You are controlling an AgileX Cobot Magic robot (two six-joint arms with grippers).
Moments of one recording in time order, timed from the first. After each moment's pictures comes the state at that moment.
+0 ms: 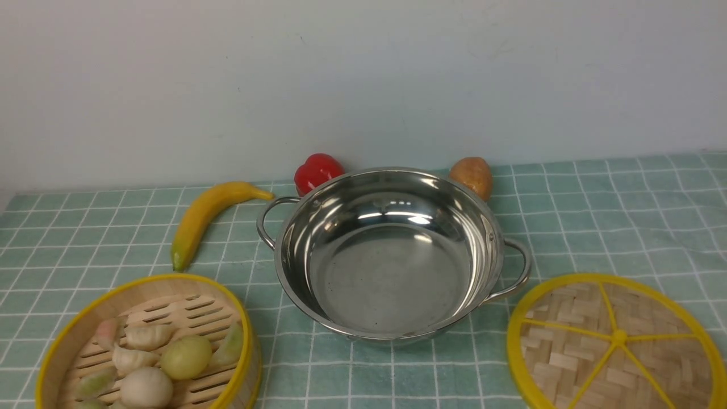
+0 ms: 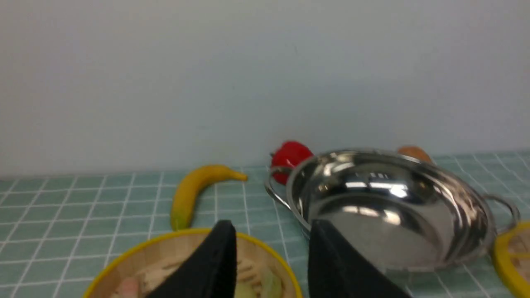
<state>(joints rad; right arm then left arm) -0.04 0.01 0.01 -0.09 0.35 0.21 0.03 0.02 -0.52 -0.30 0.80 0.20</state>
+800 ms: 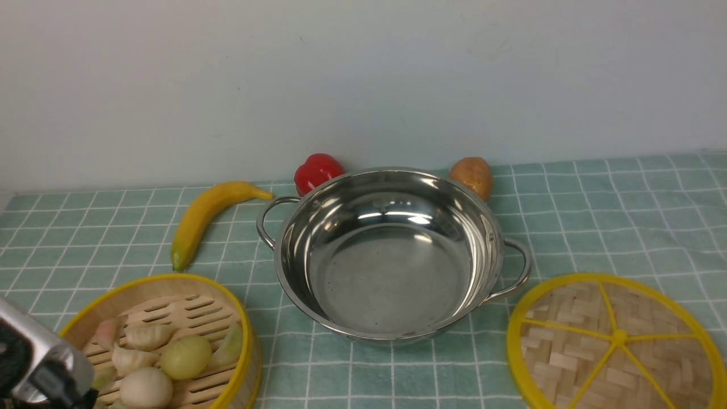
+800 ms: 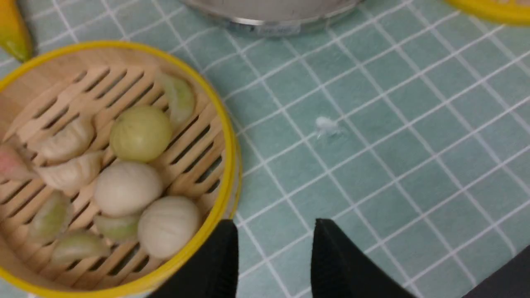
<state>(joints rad) -0.04 0.01 0.01 -0.09 0.35 0.21 0.03 0.67 -0.73 -0.37 1.18 0.62</state>
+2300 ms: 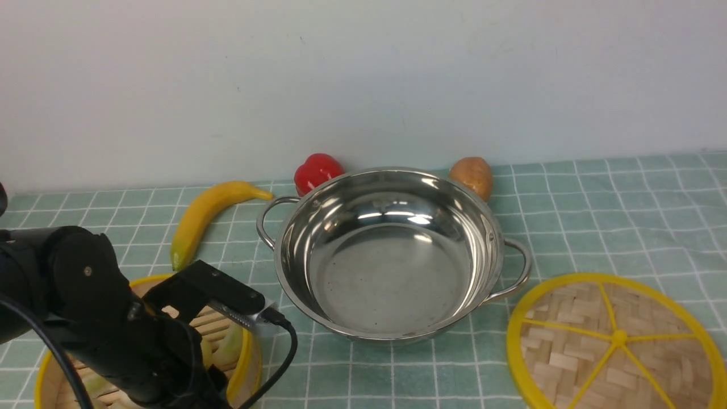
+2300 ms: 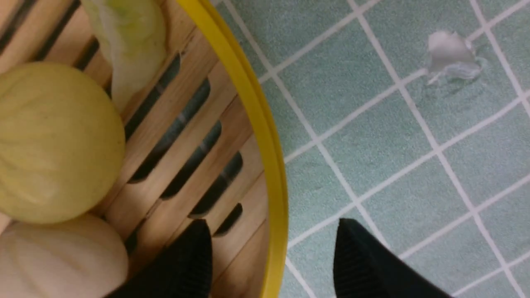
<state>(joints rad) -0.04 0.01 0.01 -0.09 0.34 0.21 -0.22 1.46 -0.76 -0.19 0.85 0.49</state>
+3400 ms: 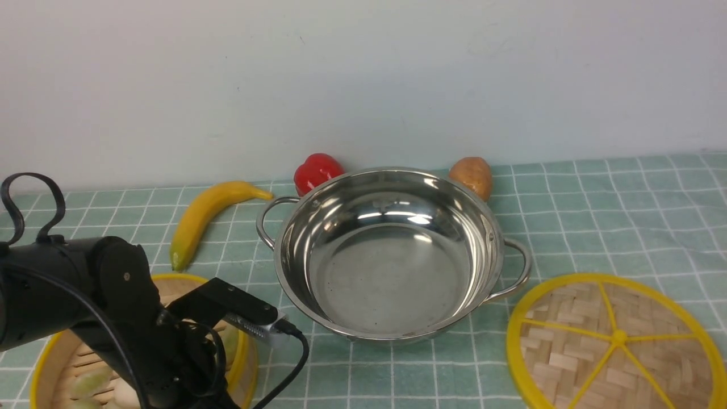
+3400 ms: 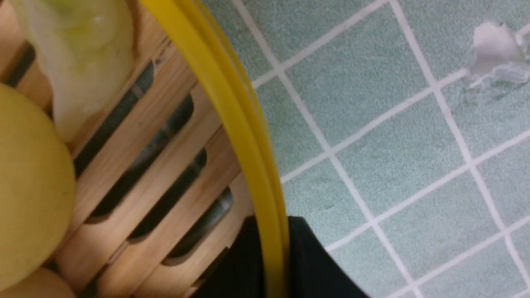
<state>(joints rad) -0.04 0.01 0.01 -0.09 0.34 0.21 -0.22 1.58 -0.76 -0.20 0.83 0.49</state>
